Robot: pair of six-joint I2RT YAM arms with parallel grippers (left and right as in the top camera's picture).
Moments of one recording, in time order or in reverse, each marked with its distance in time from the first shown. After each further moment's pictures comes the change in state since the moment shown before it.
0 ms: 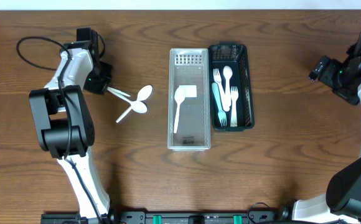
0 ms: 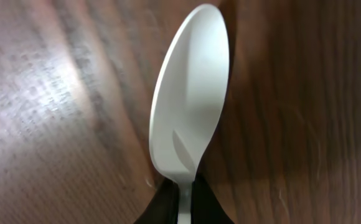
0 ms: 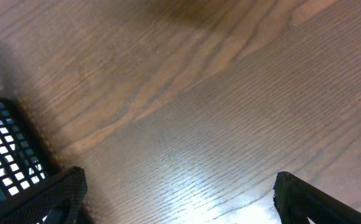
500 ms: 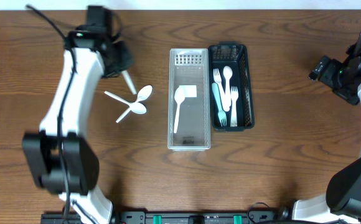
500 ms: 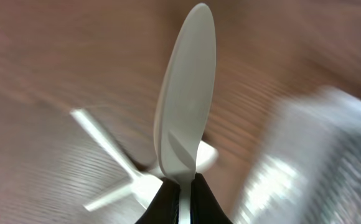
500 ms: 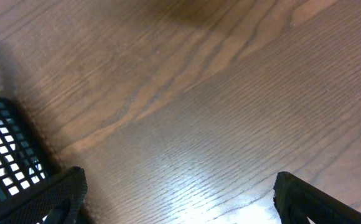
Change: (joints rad) left arm -0.234 -0.396 0.017 -0.107 0.048 0.583; right arm 0.000 0.000 0.000 0.000 0.000 0.000
